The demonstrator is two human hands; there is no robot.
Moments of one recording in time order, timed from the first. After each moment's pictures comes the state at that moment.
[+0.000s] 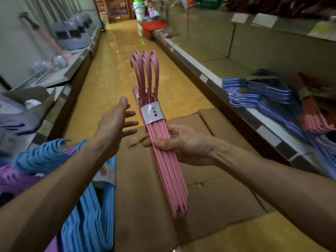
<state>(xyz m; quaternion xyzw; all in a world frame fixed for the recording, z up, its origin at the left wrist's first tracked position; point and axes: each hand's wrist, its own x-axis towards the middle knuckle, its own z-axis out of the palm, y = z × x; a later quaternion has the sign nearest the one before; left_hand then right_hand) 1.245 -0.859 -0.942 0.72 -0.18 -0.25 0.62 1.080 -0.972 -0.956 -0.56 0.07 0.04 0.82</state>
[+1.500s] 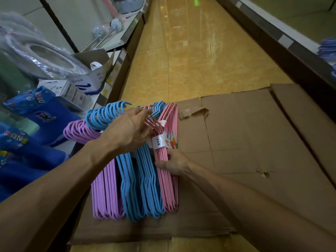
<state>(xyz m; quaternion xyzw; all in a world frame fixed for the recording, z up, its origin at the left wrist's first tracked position) 1.310 -0.733 -0.987 0.90 -0.43 -0.04 0.02 1.219 -0.841 -1.126 -0.72 0.24 0.12 0.64</state>
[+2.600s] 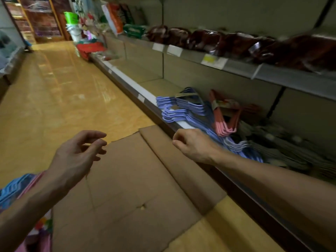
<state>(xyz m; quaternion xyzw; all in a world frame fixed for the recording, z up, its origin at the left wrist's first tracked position) 1.164 -0.911 -0.944 0.73 -0.44 -0.18 0.50 0.923 -1.090 -0.960 -0.89 0.40 -0.14 0.16</state>
